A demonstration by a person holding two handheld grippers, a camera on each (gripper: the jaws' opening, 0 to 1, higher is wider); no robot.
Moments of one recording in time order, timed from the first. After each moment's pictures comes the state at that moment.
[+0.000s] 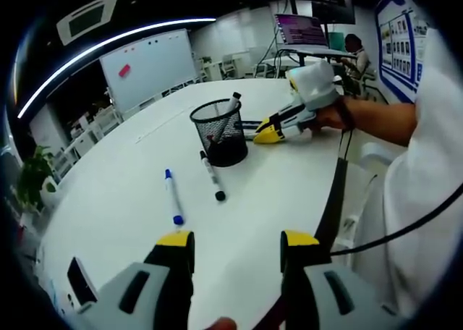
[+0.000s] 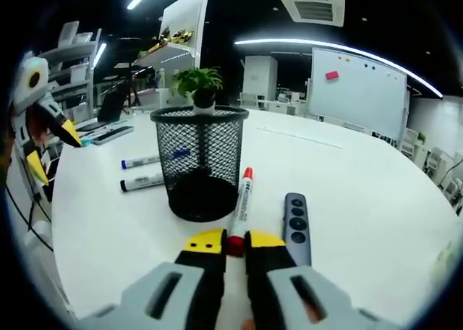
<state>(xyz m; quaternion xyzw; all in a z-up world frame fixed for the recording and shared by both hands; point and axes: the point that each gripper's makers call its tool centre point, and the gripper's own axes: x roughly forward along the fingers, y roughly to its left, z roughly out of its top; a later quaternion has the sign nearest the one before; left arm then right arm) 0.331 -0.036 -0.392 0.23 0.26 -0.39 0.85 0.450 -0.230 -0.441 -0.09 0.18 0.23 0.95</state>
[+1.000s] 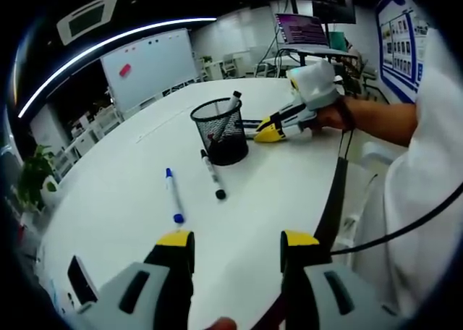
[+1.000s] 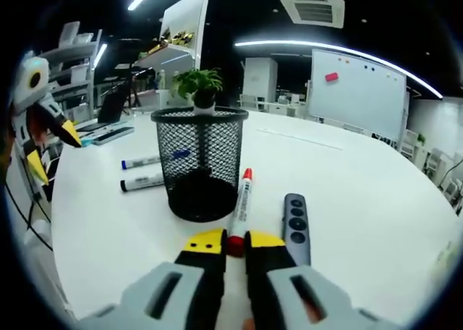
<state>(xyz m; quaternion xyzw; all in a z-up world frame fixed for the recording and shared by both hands) 0.328 -0.036 -0.391 0.23 0.26 -0.39 0.85 0.450 -0.231 -0.441 -0.09 0.18 0.23 0.95</state>
